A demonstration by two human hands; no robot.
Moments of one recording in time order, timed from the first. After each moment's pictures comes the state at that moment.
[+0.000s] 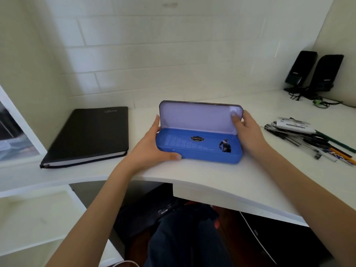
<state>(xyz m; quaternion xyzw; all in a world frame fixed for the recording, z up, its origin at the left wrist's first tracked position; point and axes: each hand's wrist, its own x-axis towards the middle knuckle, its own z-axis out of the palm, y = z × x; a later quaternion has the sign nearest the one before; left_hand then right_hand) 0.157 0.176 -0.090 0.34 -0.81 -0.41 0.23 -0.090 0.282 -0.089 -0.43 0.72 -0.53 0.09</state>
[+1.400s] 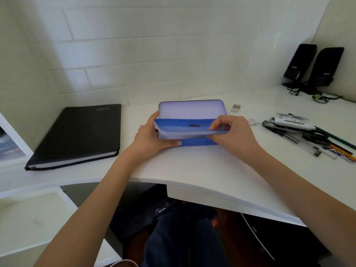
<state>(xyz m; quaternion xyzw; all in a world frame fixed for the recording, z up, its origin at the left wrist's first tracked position) 0.129 0.156 -0.097 0.39 -0.80 -0.38 0.25 -0.055 0.293 -0.079 -0.50 0.70 -0.50 0.09</state>
